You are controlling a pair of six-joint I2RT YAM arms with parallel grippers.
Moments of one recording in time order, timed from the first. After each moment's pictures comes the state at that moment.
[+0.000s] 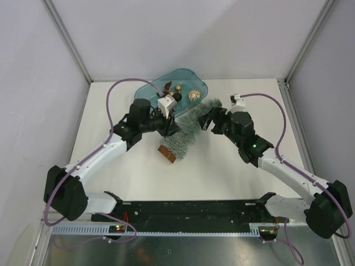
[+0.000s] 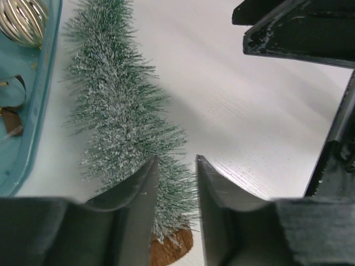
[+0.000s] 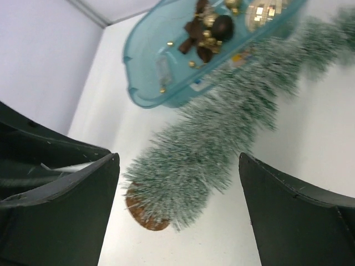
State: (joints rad) left arm -0.52 1.31 1.00 -0.15 0.51 0.00; right arm 0.63 1.14 0.83 0.11 0.09 0.65
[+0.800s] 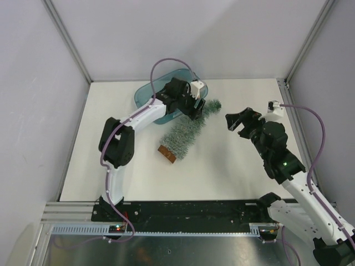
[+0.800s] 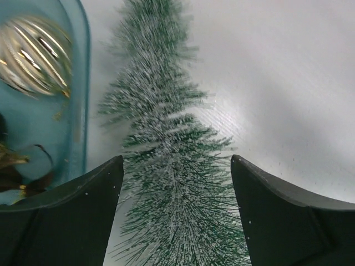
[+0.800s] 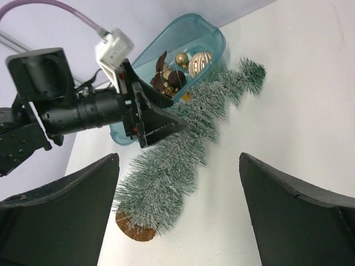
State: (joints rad) left arm -0.58 2.05 1.74 -0.36 0.35 0.12; right arm 0.48 0.76 0.80 -0.17 0.22 0.67
